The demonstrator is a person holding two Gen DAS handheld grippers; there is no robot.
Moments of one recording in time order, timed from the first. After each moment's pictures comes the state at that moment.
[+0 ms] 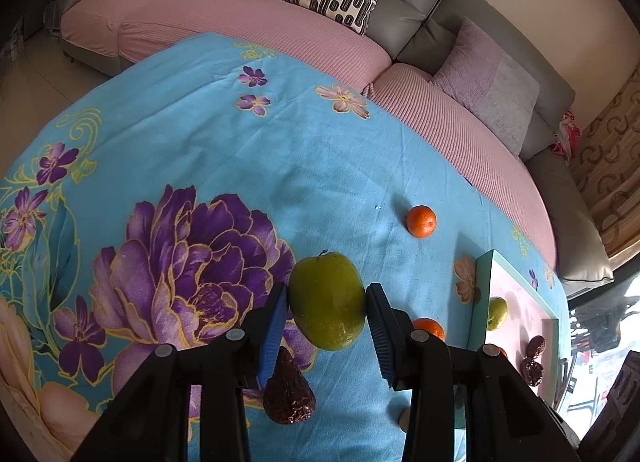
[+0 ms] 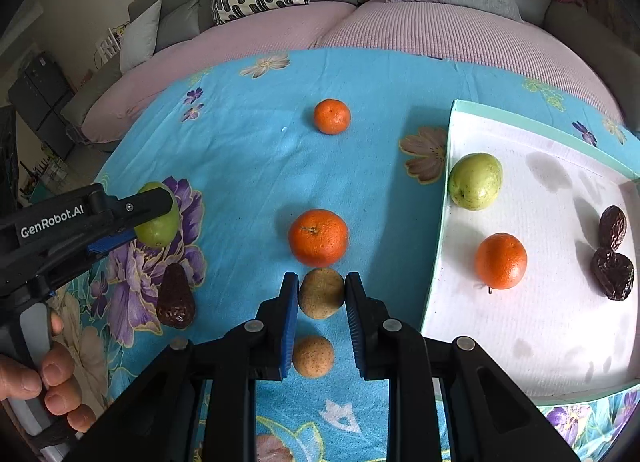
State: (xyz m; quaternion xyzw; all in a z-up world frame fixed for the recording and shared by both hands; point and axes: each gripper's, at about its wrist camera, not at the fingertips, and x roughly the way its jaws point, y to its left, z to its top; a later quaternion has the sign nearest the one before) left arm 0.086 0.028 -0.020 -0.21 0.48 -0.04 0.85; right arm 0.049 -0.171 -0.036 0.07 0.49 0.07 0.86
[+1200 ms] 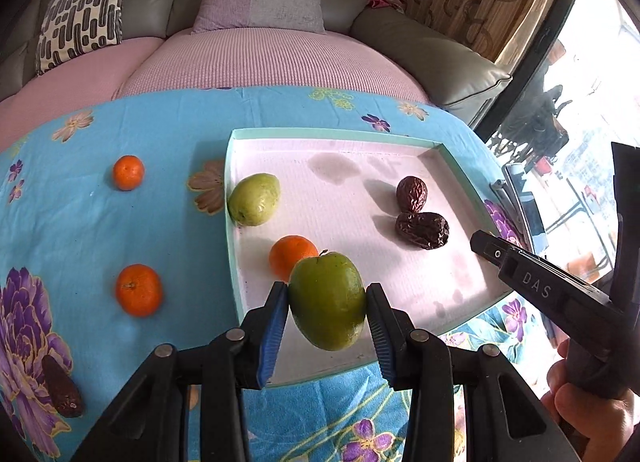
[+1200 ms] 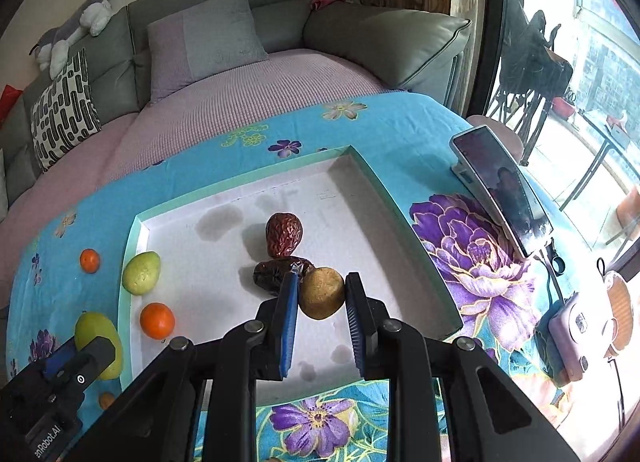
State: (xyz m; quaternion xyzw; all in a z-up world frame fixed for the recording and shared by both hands) left arm 0.033 -0.195 -0.018 0.02 0.49 -0.31 0.81; right arm -0.033 -0.366 0.005 0.17 0.41 -0.26 0.86
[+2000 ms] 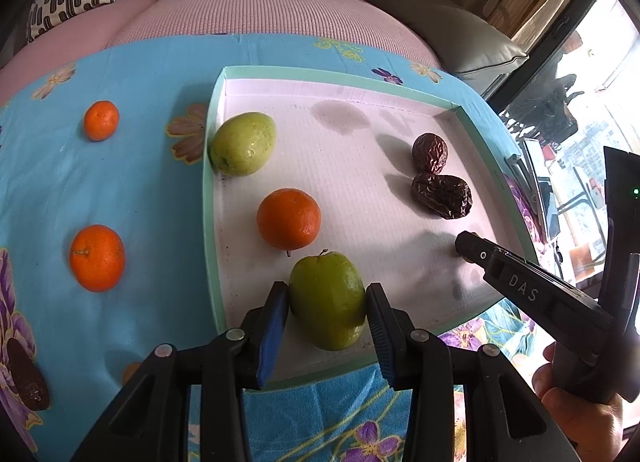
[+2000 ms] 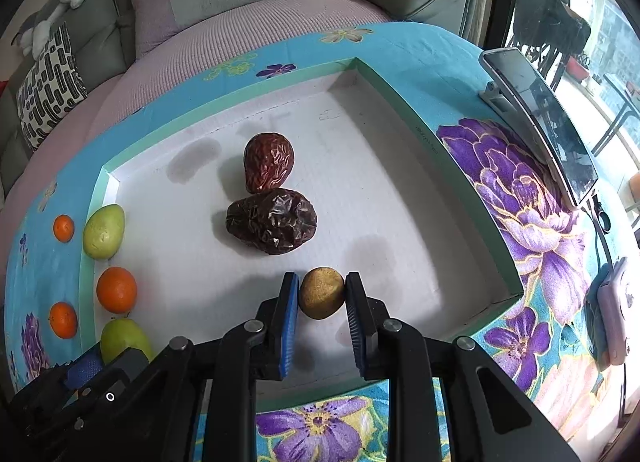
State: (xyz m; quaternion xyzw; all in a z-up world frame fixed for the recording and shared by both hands) left arm 0.042 -0.204 -0.055 0.02 0.54 -0.31 0.78; right arm -0.019 -0.378 -0.055 0.20 0.48 -0.24 0.82
